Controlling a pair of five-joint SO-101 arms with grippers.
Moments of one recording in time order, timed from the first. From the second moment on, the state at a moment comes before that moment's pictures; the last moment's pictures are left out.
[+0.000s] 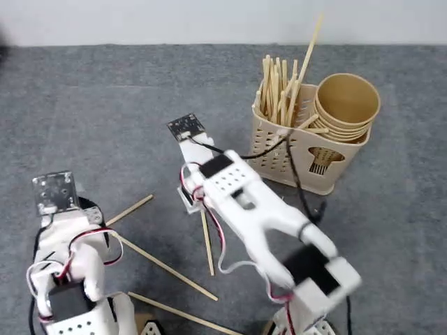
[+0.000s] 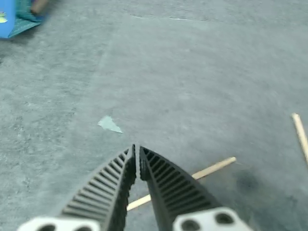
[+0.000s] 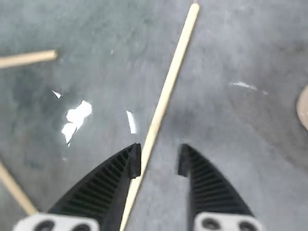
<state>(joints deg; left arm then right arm) -22.4 -89.8 75.6 64.0 1.0 -38.9 11.3 12.7 60.5 -9.5</state>
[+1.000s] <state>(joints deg) -23.0 -99.1 82.6 63.1 -0.7 -37.8 25.7 -18.5 82.6 -8.7</state>
